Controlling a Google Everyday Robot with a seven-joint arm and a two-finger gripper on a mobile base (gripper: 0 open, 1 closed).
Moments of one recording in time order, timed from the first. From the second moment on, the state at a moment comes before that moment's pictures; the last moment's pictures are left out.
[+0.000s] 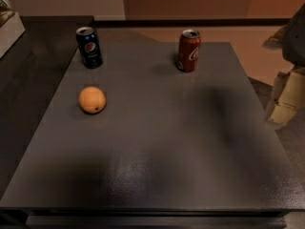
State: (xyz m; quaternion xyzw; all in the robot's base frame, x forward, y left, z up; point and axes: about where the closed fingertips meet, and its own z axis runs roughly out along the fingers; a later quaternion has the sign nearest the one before) arm 0.438 -0.217 0.976 -0.60 0.78 -0.03 0.16
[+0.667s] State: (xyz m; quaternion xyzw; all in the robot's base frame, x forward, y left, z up) arm 0.448 -0.218 0.973 -0.59 0.79 -0.03 0.16
